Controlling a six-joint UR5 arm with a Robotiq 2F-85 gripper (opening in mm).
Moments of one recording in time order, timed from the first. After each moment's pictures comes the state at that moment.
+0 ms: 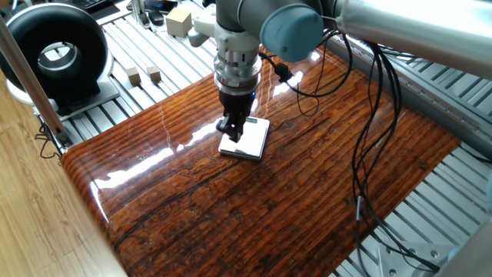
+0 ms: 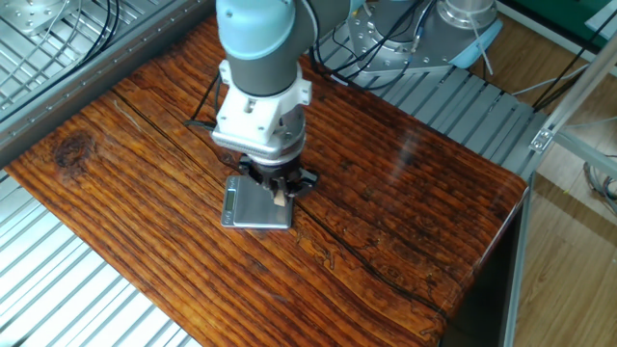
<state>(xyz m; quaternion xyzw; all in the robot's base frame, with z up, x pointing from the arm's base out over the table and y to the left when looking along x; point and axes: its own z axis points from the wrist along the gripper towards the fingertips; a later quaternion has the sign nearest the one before) 0.524 0.076 0.049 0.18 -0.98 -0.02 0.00</state>
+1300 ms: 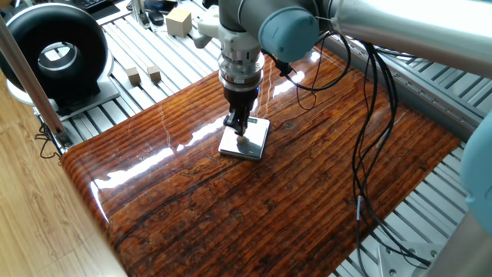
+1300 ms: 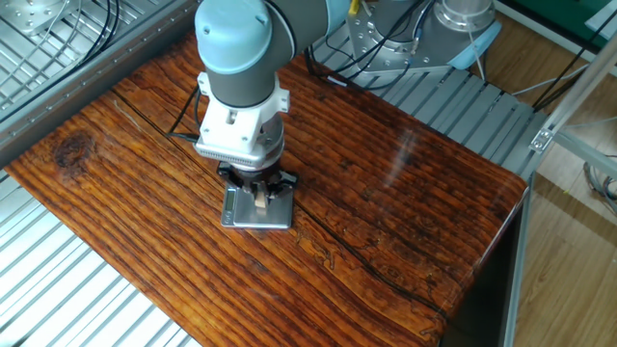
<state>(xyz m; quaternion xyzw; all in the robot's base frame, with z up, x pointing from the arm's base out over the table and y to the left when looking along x) 0.537 0.051 0.035 0.22 -0.98 0.00 0.00</state>
